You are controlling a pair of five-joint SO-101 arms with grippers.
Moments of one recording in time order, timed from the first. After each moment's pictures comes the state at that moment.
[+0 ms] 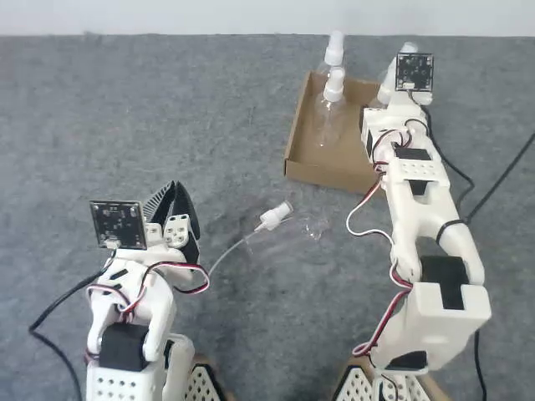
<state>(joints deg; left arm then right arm) 0.8 -96.7 78.4 51.6 12.8 -0.9 12.3 19.2 11.6 0.2</state>
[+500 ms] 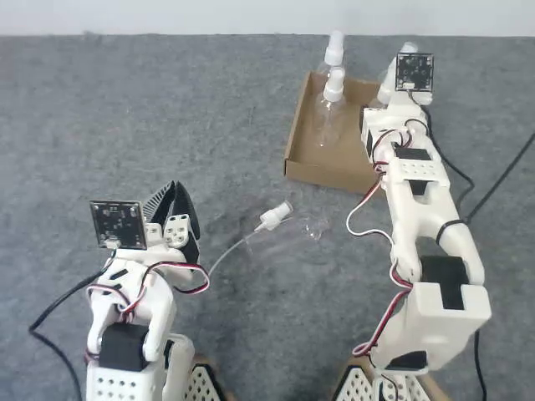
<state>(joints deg) 0.8 -96.7 78.4 51.6 12.8 -0.9 12.3 19.2 11.6 0.2</state>
